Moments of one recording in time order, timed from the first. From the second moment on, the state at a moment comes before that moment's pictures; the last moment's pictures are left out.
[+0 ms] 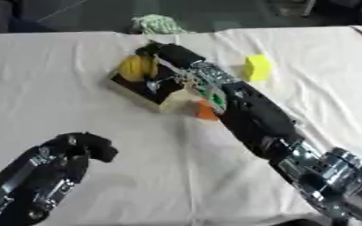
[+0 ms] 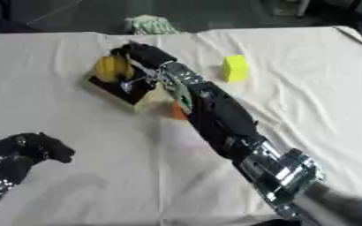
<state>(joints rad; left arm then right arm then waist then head) -0.18 0.21 -0.37 -1.98 0.10 0.03 -0.55 -0.89 -0.22 0.27 -0.91 1.05 -0.20 0.08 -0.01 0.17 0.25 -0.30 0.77</state>
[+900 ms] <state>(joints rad) -0.18 0.21 -0.37 -1.98 0.10 0.03 -0.54 -0.90 -0.27 0.24 -0.99 0.97 -0.32 0.22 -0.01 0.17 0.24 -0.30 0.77</state>
